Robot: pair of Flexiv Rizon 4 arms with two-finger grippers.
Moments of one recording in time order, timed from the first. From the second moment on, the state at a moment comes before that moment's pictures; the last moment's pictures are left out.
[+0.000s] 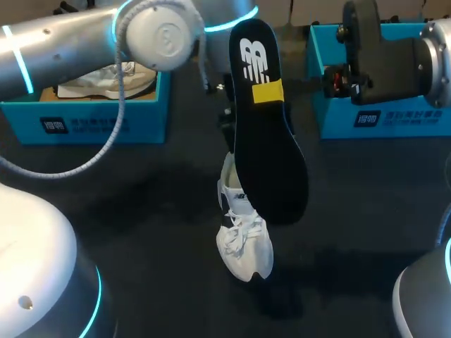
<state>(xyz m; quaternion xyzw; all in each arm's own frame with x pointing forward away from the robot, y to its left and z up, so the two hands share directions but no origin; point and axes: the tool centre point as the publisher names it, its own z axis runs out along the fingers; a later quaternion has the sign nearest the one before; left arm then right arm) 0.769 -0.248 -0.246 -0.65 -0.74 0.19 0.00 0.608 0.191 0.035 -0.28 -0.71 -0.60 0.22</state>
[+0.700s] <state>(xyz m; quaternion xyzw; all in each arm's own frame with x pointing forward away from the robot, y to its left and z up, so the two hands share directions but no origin) 0.789 -0.209 -0.190 -0.62 -0.73 0.27 -0.11 0.632 0.129 0.031 -0.36 -0.64 -0.62 0.27</state>
